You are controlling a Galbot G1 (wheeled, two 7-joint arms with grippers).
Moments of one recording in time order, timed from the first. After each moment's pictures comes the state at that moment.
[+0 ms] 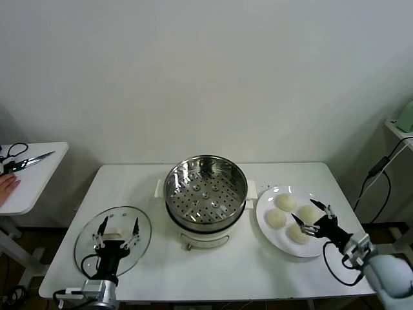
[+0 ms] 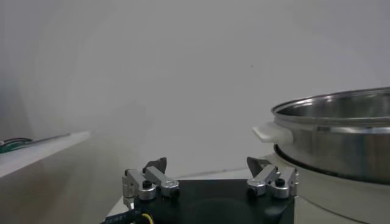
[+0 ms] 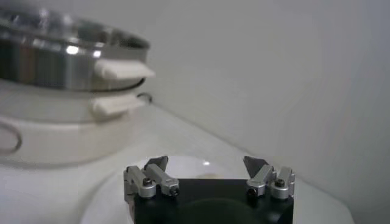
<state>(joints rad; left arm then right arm) 1.59 -1.49 -0.65 -1.95 0.03 -0.10 0.00 -1.03 0.65 0.37 1.48 0.14 -0.04 -0.71</state>
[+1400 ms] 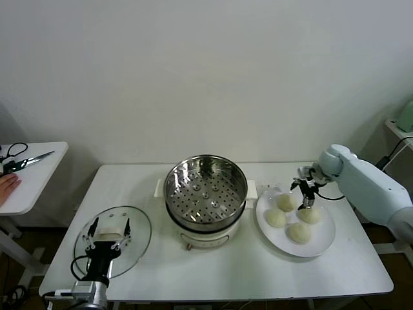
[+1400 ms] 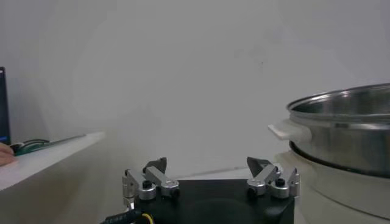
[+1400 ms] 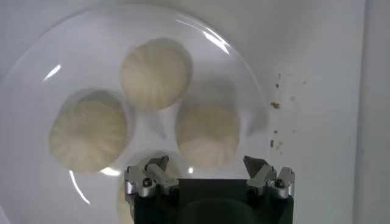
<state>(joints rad) 1.61 -1.46 -0.69 -1.97 0.01 -0.08 0.00 0.02 0.97 -0.71 0.70 -0.24 0.07 -1.13</state>
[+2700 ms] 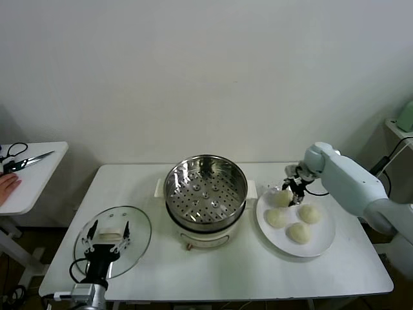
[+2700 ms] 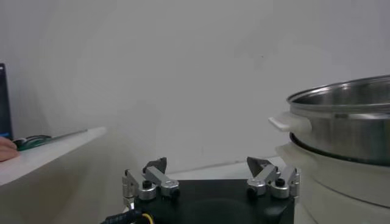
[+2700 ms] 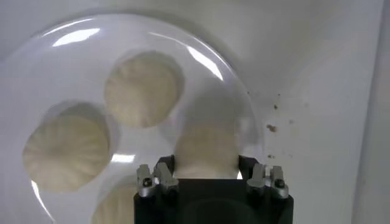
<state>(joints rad) 1.63 -1.46 -0.69 -1.97 0.01 -0.08 0.00 0.22 0.99 -0.87 0.77 -0.16 0.17 -1.17</state>
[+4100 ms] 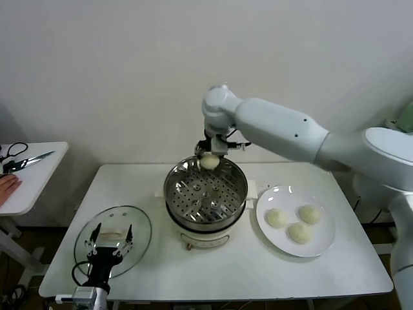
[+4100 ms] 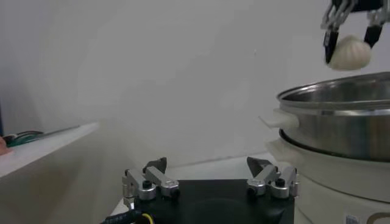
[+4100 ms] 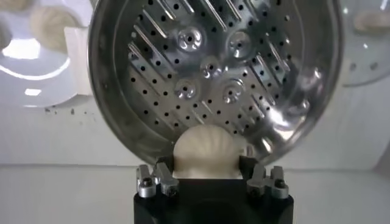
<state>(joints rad) 1.65 -1.45 -0.67 -1.98 0.00 -0.06 0.00 0.41 1.35 -1.06 1.11 -0.64 0.71 -1.10</state>
